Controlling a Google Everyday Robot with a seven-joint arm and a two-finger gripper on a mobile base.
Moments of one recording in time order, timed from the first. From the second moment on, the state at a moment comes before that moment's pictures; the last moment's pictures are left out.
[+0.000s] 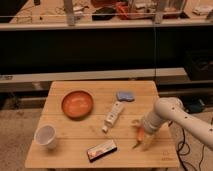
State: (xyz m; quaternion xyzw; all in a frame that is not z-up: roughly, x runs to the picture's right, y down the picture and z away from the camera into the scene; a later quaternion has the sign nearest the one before) arm 0.190 0.260 0.791 -0.35 -0.23 -0.08 0.91
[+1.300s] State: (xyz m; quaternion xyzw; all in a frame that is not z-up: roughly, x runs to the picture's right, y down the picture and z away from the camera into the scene) arm 0.192 0.269 0.804 -0.31 -0.23 -0.37 0.85
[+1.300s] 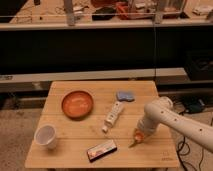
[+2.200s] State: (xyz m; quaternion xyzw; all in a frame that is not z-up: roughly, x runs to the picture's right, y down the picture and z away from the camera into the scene) arm 0.160 0.224 0.834 -0.30 -0.23 -0.40 0.83
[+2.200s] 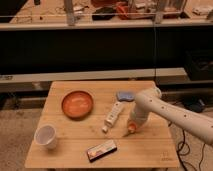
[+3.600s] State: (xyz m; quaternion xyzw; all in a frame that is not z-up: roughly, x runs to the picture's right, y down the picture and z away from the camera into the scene) arm 0.136 0.215 0.850 -0.31 -0.23 -0.44 0.81
